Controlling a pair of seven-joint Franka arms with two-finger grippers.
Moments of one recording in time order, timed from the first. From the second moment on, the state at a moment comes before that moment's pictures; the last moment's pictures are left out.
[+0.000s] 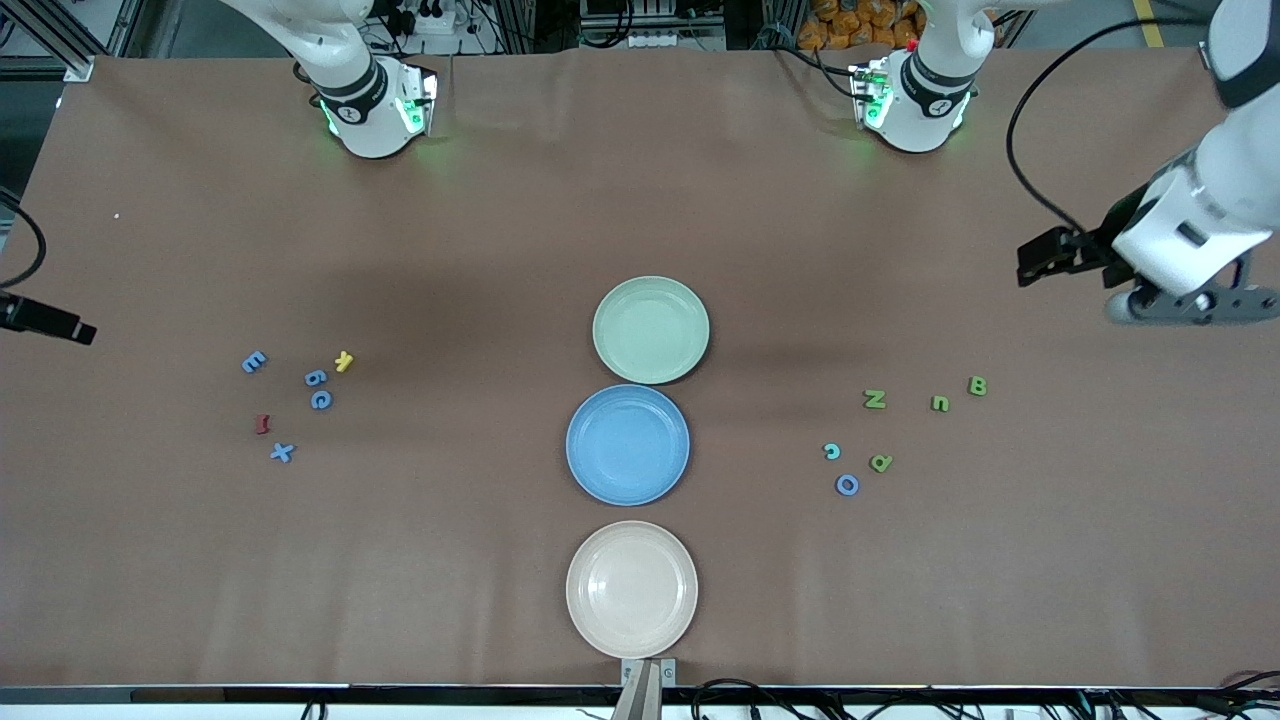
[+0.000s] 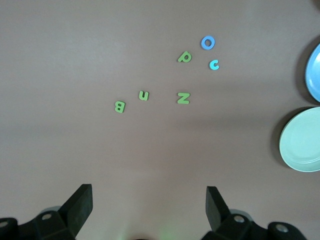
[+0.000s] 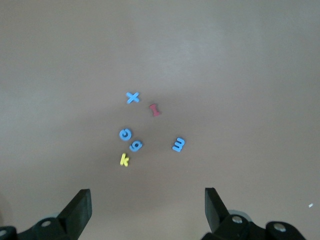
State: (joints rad) left arm -0.06 0.09 -0.08 -1.56 -0.02 1.54 -0.12; right arm -0.22 0.20 -0.01 -1.47 0.02 1.60 0.05
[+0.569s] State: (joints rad) left arm -0.06 0.21 -0.09 -1.57 -0.02 1.64 -0.13; right arm -0.25 0.22 -0.02 -1.85 0.02 2.00 0.63
